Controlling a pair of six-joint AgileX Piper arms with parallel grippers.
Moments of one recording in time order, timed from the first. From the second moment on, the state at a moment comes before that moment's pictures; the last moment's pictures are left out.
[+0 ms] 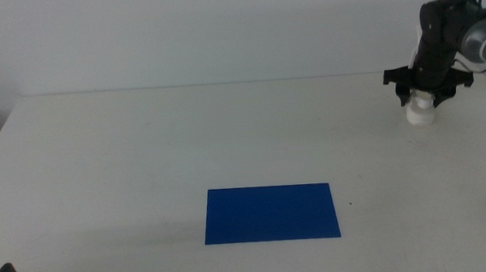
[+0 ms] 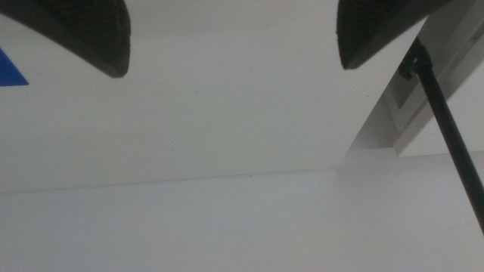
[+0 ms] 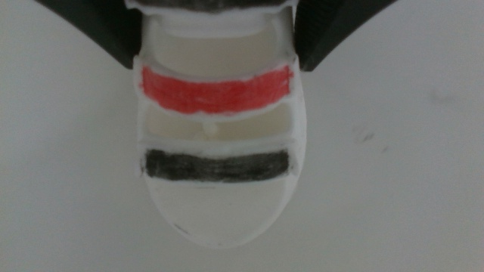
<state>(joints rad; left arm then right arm) 0.01 -0.01 0.03 -0.01 0.18 0.07 0.06 2.52 -2.32 -0.19 1.11 0.38</state>
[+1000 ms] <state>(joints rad) 0.01 -0.01 0.03 -0.01 0.18 0.07 0.70 1.96 -1.55 -0.21 0.94 0.87</state>
